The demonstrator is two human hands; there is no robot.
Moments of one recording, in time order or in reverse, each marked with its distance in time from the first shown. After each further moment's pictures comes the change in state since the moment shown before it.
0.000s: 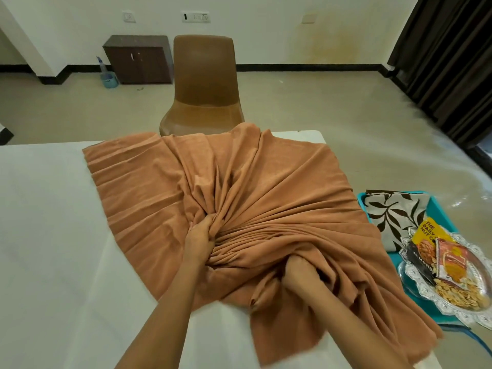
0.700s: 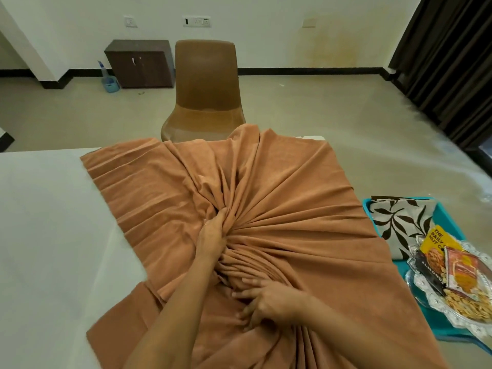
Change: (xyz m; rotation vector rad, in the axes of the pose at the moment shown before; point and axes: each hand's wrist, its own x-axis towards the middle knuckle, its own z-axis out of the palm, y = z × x) left_hand 0.036 0.012 0.014 0.057 -0.031 0.012; right_hand 0.000 -0.026 0.023 -0.961 0.110 -1.598
